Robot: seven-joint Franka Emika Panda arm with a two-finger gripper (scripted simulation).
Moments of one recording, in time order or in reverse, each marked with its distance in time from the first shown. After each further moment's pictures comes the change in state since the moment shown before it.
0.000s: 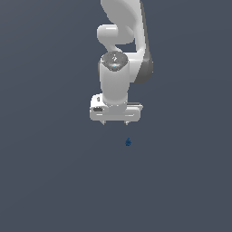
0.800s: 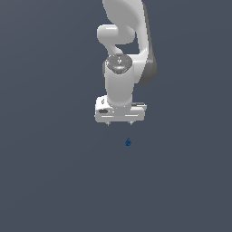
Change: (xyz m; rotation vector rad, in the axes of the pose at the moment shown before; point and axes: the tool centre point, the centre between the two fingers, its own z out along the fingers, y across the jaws) arm -0.002 -0.020 0.006 0.028 -0.009 -0.040
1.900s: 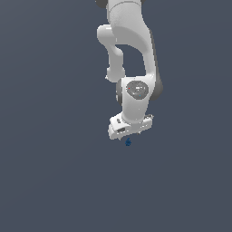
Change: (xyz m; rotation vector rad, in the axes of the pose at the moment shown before) arm 0.020 -0.047 0.076 -0.029 0.014 -0.293
